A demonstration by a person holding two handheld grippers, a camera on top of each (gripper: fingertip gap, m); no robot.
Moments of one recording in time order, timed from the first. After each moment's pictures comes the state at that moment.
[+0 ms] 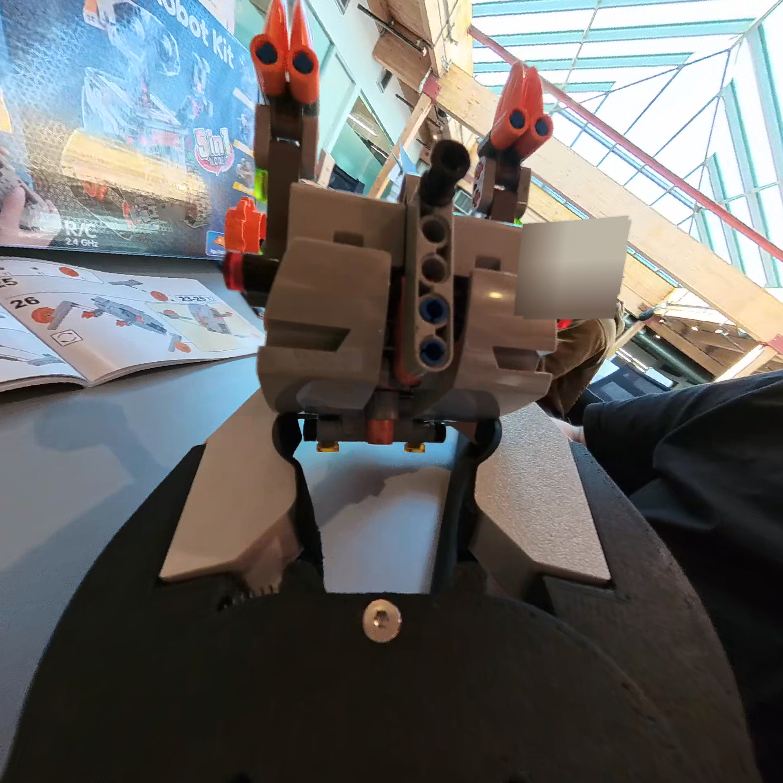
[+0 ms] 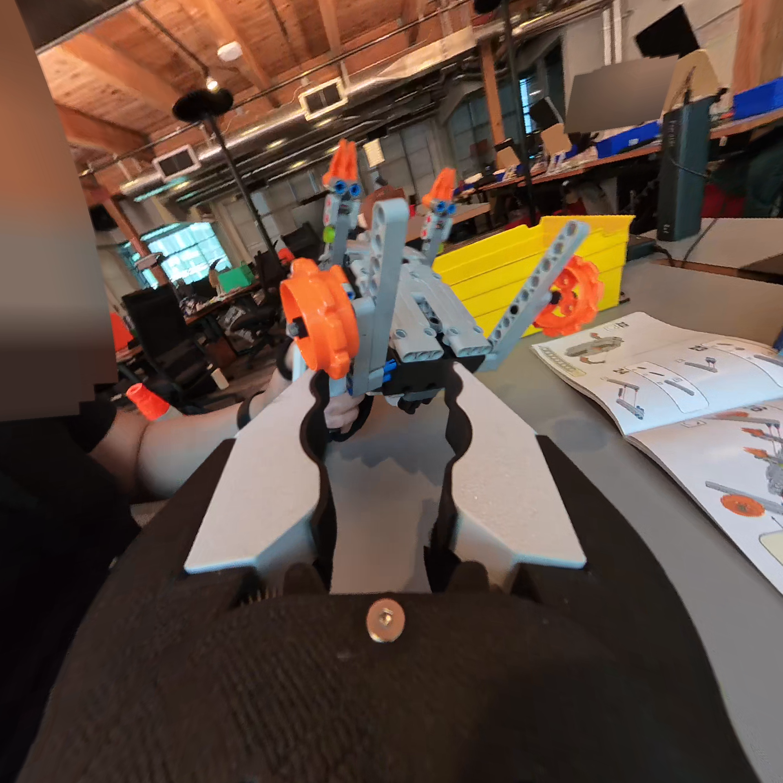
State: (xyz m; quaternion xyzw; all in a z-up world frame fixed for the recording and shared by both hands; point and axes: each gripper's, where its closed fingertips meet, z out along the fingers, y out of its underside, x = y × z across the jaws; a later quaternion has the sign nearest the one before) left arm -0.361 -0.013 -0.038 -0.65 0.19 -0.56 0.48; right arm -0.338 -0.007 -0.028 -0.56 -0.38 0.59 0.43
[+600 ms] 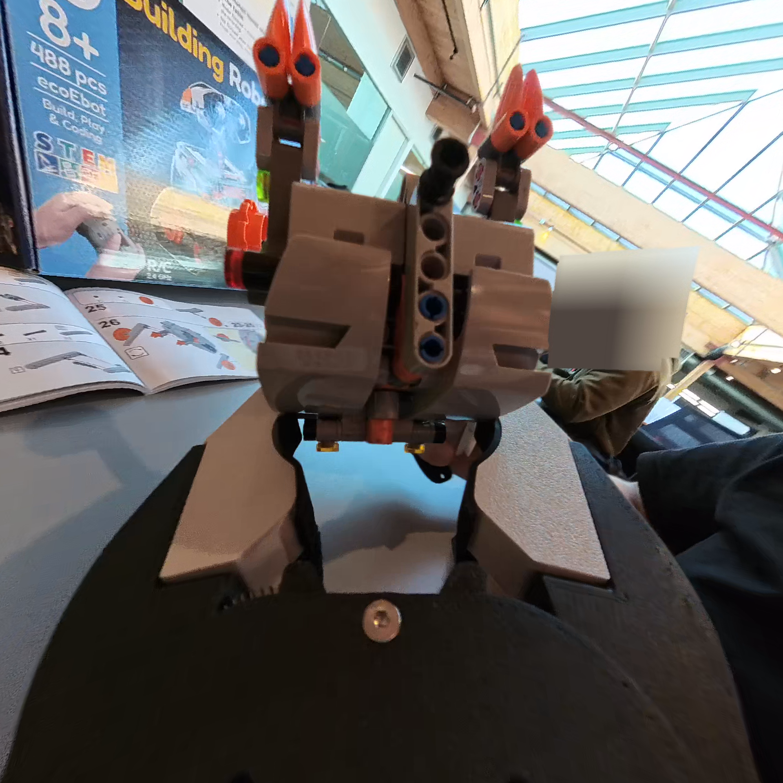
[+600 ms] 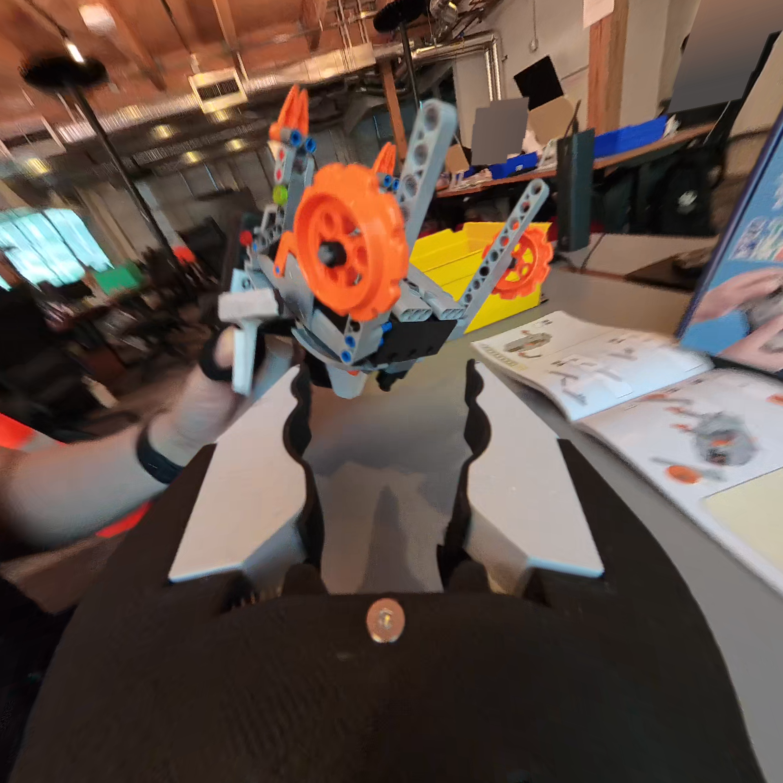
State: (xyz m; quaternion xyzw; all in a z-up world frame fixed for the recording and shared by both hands) left arm -0.376 -0.003 -0.029 -0.65 0.14 -0.53 0.52; right arm -0.353 -0.001 -0.040 -0.60 -0.35 0.50 0.51
